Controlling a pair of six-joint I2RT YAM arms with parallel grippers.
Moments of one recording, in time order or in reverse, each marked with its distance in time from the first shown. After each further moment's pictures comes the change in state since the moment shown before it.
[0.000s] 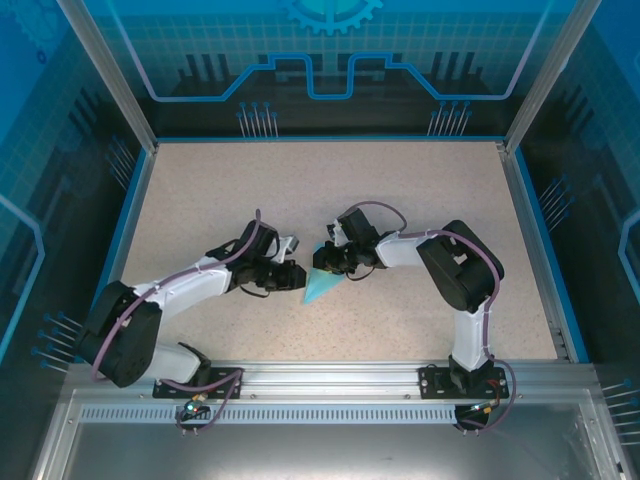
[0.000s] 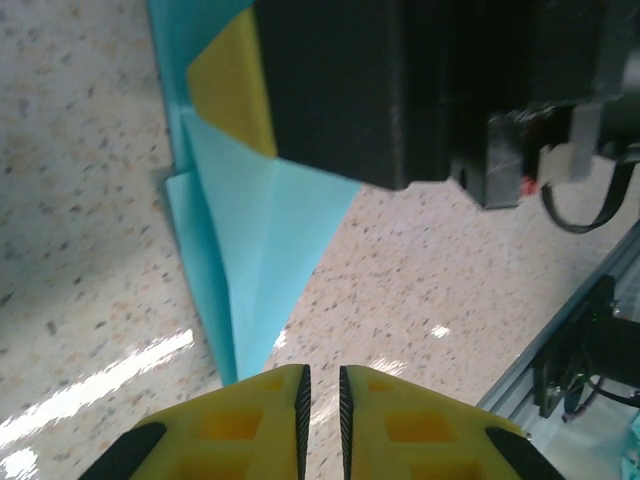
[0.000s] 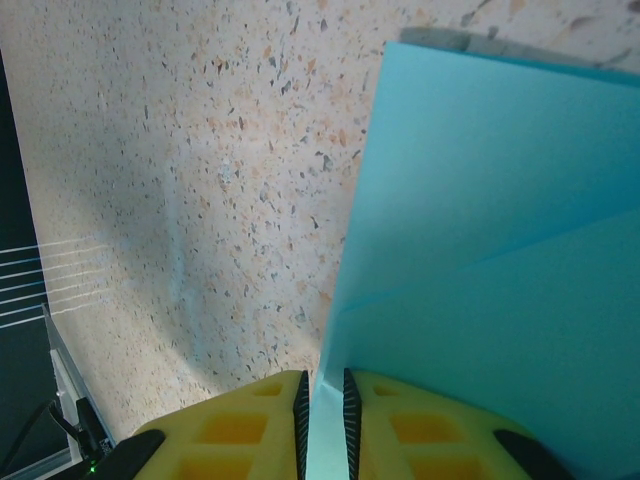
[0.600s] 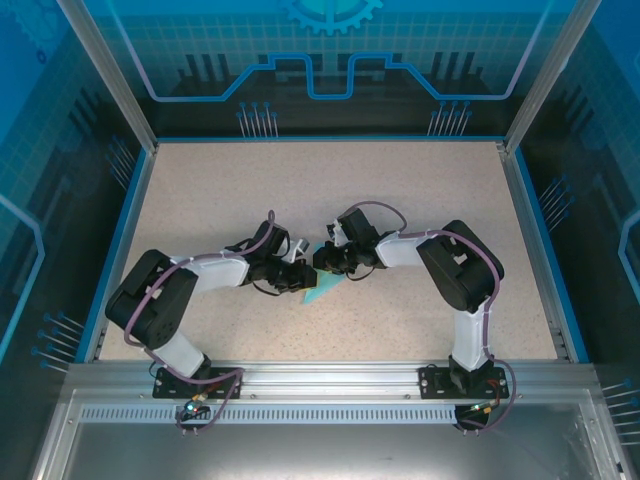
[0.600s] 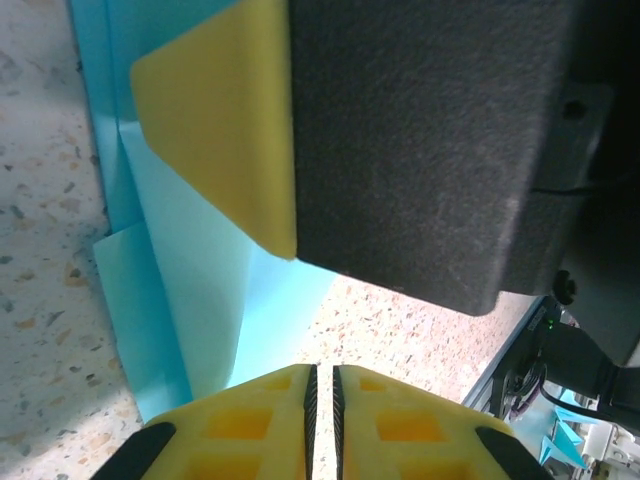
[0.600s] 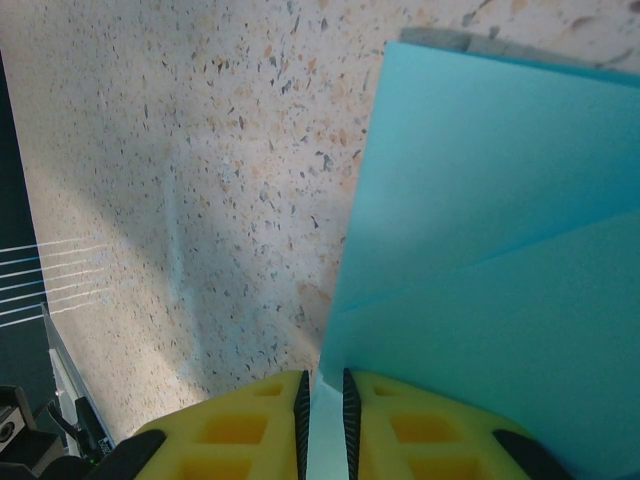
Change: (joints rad) left arm 0.000 0.228 0.010 0.195 0.130 -0.098; right arm 0.000 0.000 0.000 0.000 0.000 -0.003
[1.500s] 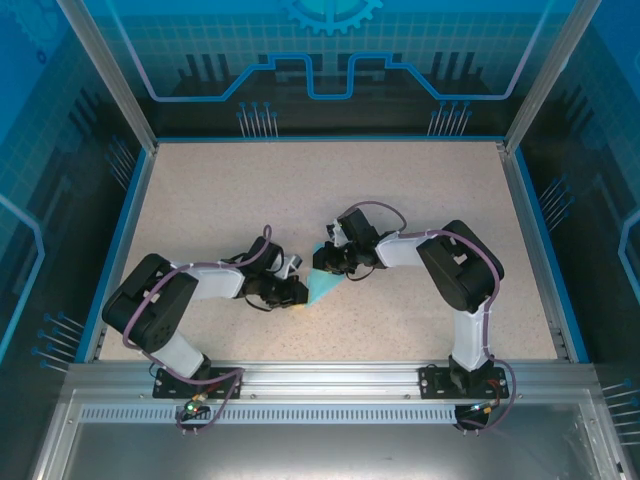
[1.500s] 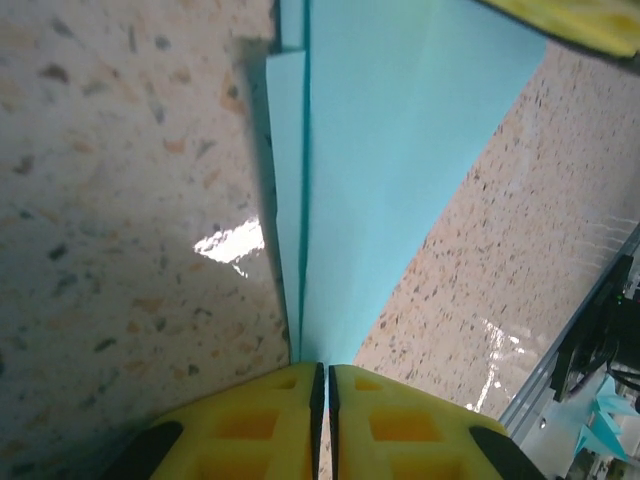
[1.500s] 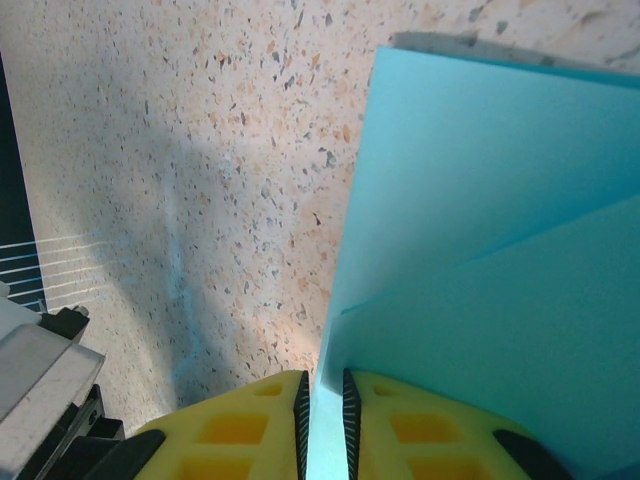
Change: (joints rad) left arm 0.000 -0.031 -0.137 0.013 -0.020 0.048; right arm 0.002 0.000 0.000 -0.003 0.001 -0.008
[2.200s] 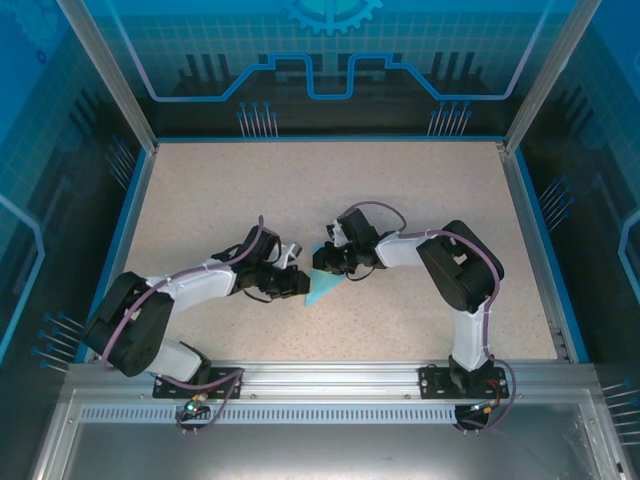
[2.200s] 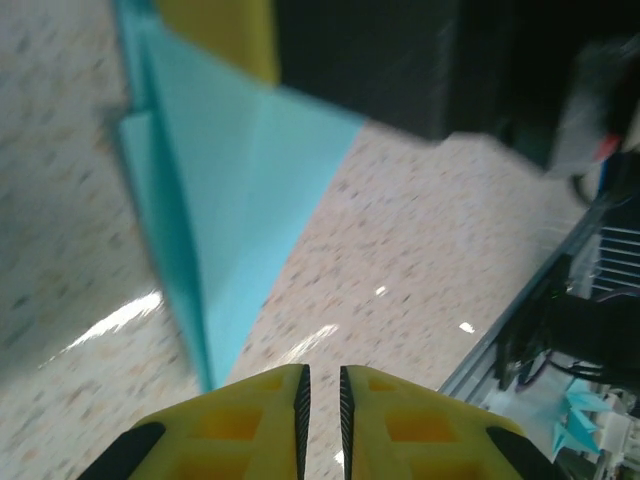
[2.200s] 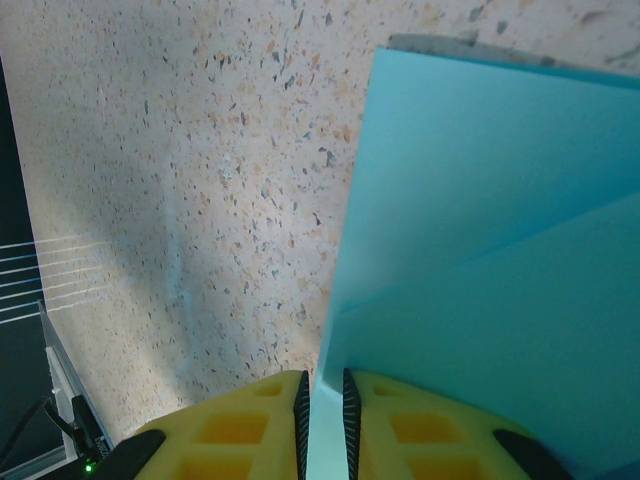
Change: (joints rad) left arm -0.003 -0.133 0.080 -0.092 0.004 -0.032; right arm 0.001 0.000 -0.001 0.001 0.002 0.000
